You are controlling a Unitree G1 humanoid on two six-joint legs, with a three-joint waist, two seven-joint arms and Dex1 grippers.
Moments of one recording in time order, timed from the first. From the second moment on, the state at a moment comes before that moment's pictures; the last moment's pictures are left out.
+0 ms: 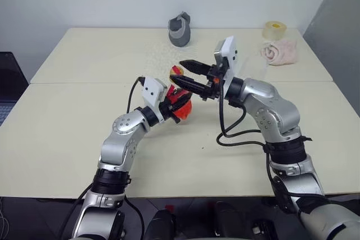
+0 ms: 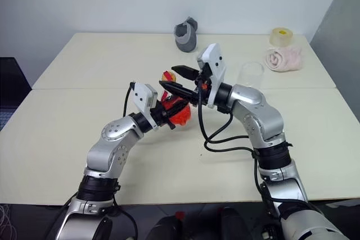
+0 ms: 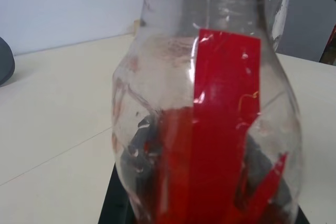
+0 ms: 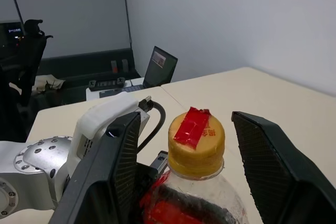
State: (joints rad) left arm -0.46 0.30 -0.04 -0.04 -0.32 0.32 -0.65; right arm -0.79 -0.20 0.11 -0.08 0.45 0.57 0.73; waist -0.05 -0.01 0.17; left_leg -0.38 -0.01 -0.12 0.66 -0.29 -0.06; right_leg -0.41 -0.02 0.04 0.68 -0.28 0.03
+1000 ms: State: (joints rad) left arm -0.44 0.30 -0.04 -0.07 -0.33 0.33 -0.64; right arm -0.84 -0.15 0.13 0.03 0.43 0.50 0.74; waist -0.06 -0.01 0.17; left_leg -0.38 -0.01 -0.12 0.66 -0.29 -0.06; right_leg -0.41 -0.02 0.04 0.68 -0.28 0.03
